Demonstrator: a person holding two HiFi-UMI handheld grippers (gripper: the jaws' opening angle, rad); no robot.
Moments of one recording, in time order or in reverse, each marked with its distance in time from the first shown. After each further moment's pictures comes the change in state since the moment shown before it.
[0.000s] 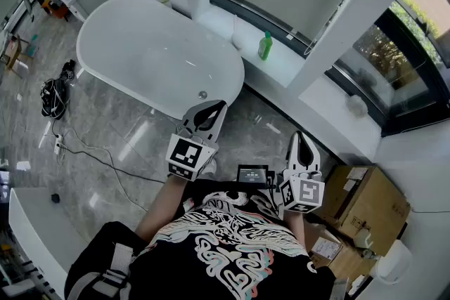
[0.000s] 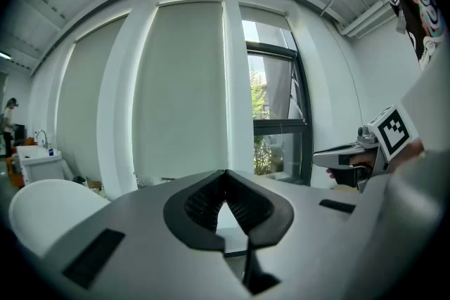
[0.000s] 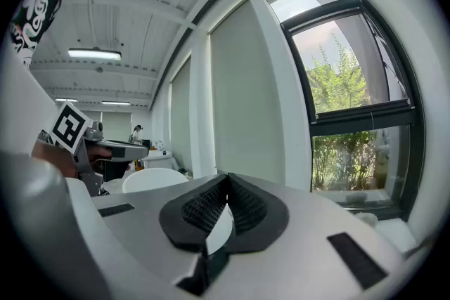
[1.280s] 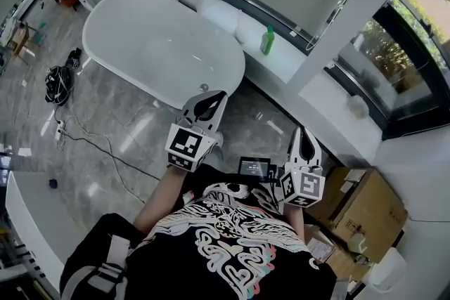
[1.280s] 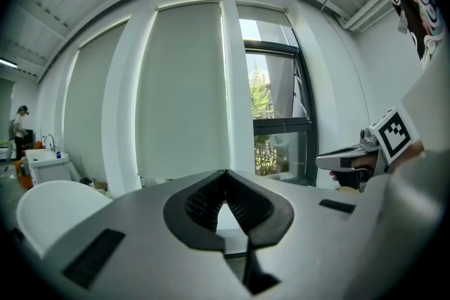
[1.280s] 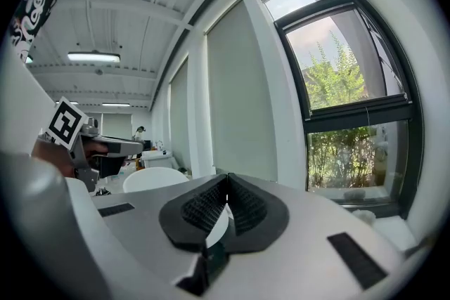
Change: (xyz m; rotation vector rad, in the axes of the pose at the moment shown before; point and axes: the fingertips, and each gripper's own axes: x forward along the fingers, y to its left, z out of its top) left arm 0.006 -0.035 0.001 0.022 -0.012 0.054; right arm -0.017 -0.040 -0.019 0.019 0.004 0.009
